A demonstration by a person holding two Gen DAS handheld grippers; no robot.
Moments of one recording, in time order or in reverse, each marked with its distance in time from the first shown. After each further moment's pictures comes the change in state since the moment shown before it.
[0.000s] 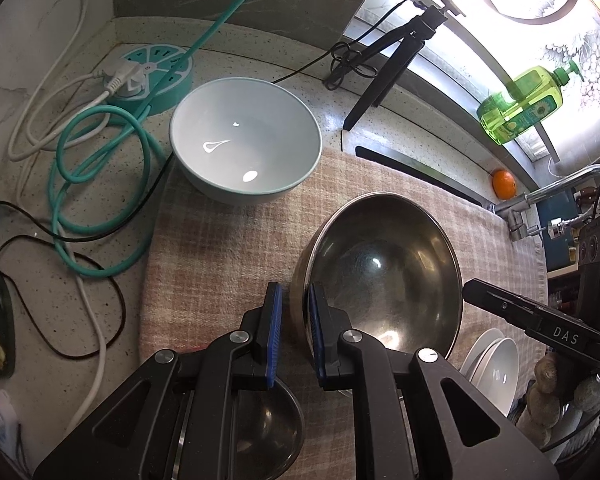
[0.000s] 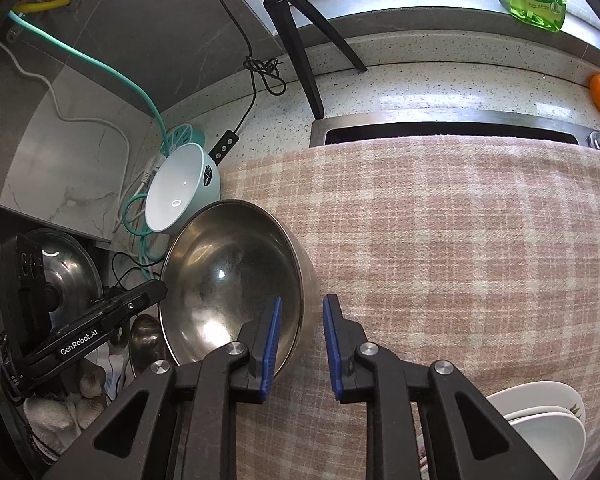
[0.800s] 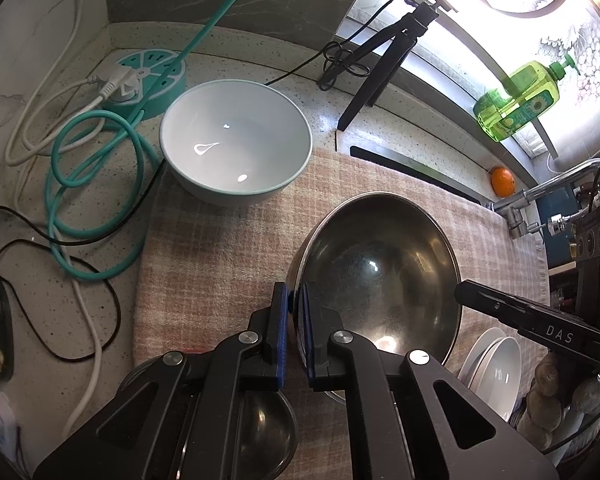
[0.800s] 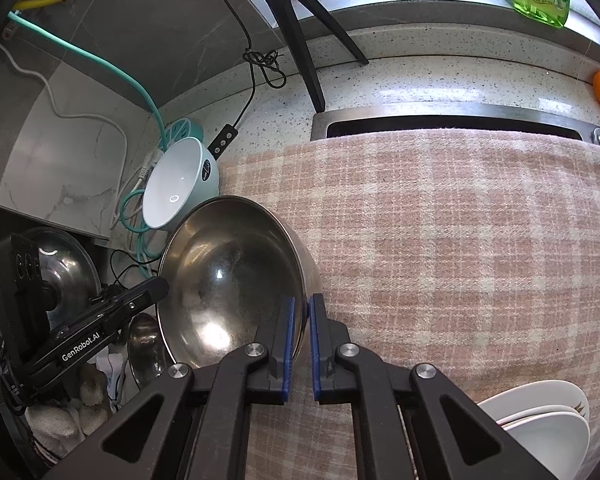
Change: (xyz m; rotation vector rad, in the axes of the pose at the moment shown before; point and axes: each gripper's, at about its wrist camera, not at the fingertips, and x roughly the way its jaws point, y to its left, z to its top) left arm 0.002 -0.006 -0.002 0.013 -0.013 -0.001; right arm 0.004 0.001 -0.003 0.007 0.014 -0.004
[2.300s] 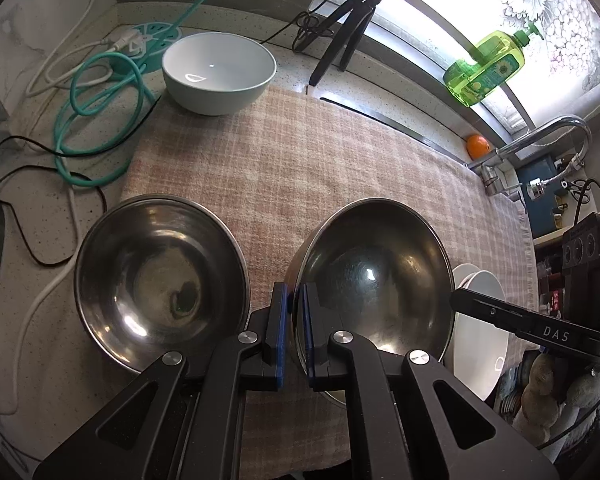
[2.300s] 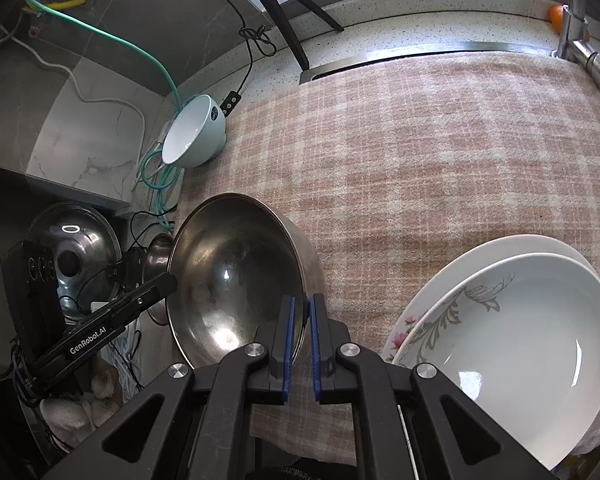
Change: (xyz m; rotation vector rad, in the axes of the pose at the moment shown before) left arm -0.023 -0.025 -0.083 0.001 0.015 -0.029; right arm -0.043 -0.021 -0.088 0.061 0.034 0.077
